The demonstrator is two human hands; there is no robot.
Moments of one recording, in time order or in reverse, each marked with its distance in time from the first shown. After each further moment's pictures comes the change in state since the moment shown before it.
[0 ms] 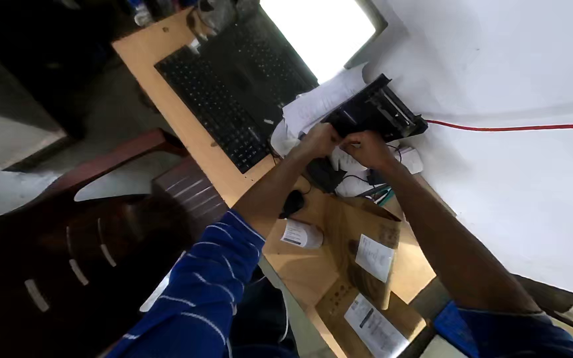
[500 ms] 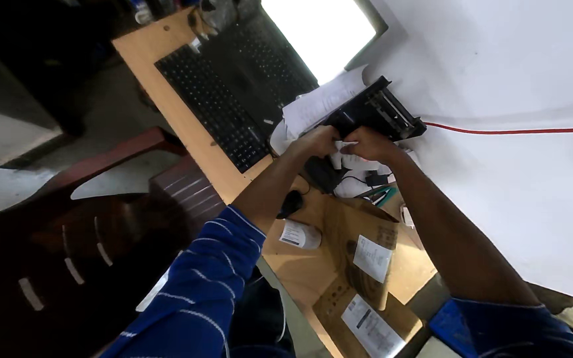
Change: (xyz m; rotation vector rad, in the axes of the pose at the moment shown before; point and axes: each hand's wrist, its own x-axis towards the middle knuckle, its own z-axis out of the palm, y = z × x) left_hand -0.002 0.008 -0.011 -0.051 -0.180 -0.082; right_hand 0.020 -0.009 -0.021 -0.075 -0.285 0.113
